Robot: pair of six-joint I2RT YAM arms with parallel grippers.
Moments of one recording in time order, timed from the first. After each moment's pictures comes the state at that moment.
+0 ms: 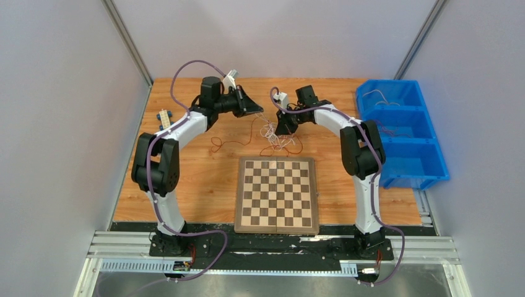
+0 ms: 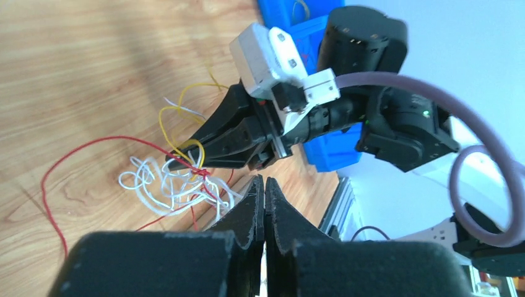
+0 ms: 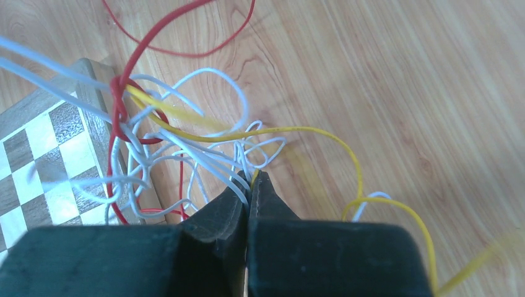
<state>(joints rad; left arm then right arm) -0.28 1.85 1.35 0.14 0.76 -0.76 0.35 2.20 1.68 -0.43 -0.72 -0.41</state>
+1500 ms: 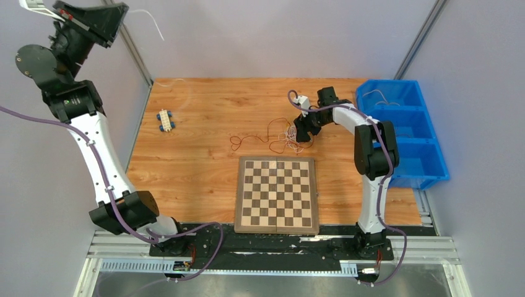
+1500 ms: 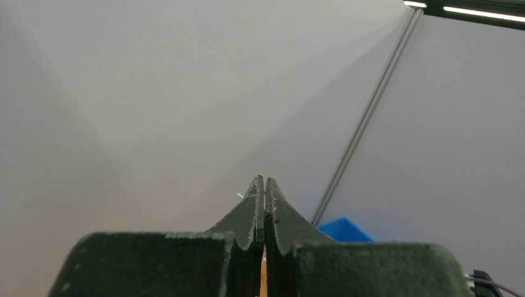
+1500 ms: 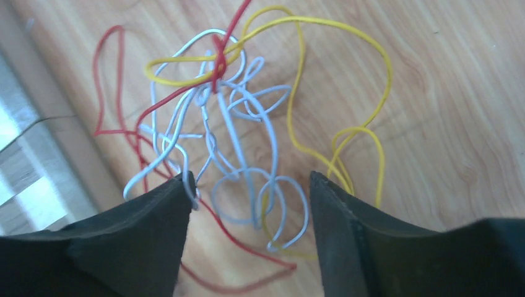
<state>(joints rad) 0.48 1.51 2.02 0.34 0.87 -1.00 0.21 2.14 1.58 -0.53 -0.60 -0.58</state>
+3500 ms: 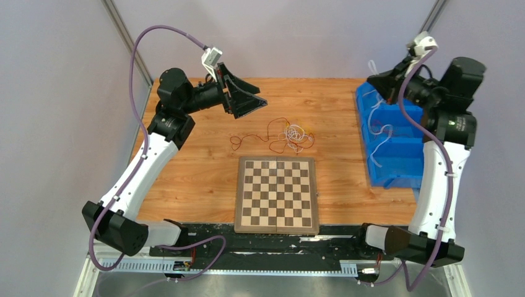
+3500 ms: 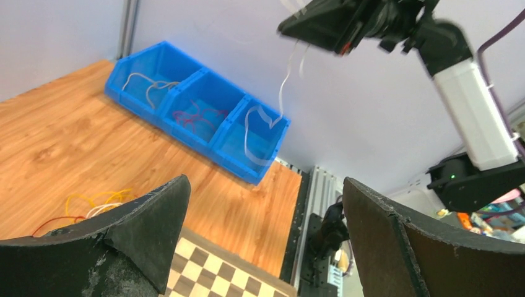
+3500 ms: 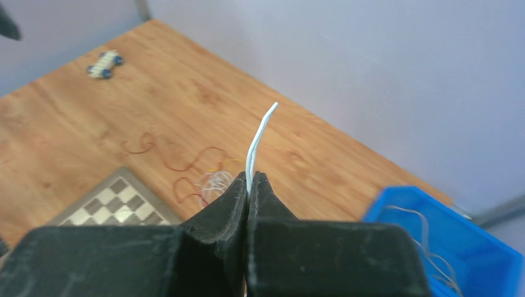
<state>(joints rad) -0.40 1.31 1.39 0.11 0.85 -0.60 -0.21 1.25 1.69 -0.61 -0.92 -0.20</state>
